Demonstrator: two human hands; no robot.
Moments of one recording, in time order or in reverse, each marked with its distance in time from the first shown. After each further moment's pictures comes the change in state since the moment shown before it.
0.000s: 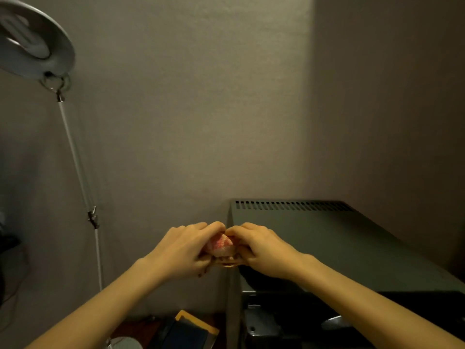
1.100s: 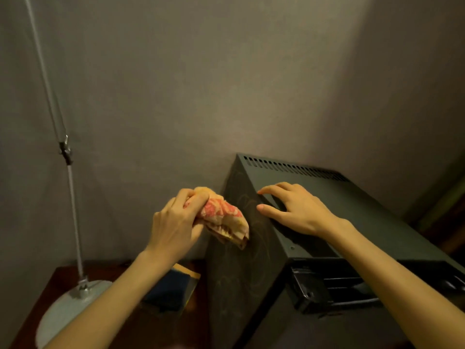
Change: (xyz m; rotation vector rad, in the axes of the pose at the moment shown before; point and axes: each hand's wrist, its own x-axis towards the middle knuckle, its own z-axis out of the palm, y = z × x) left_hand -0.057 -0.049 0.090 -0.272 0.338 -0.289; right_hand 0.019 0.012 0.009 -0.332 -0.193 0.413
